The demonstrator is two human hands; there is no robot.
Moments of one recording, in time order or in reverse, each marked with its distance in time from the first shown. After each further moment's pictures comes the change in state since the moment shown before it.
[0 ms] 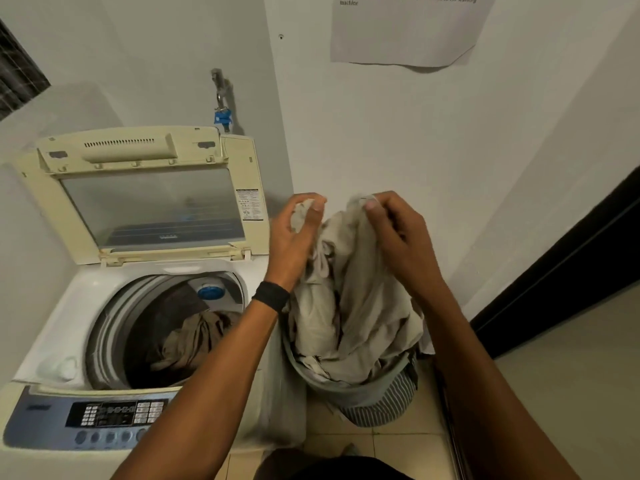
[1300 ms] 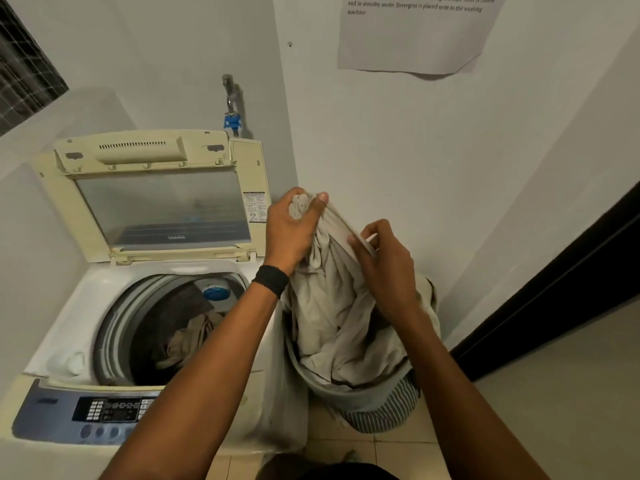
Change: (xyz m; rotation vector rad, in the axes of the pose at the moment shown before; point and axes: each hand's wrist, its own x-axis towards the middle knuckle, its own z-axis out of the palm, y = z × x) left_hand 0.026 -0.005 -0.003 0.107 0.092 0.003; right_hand -0.017 0.051 0.031 -0.365 0.088 0.075
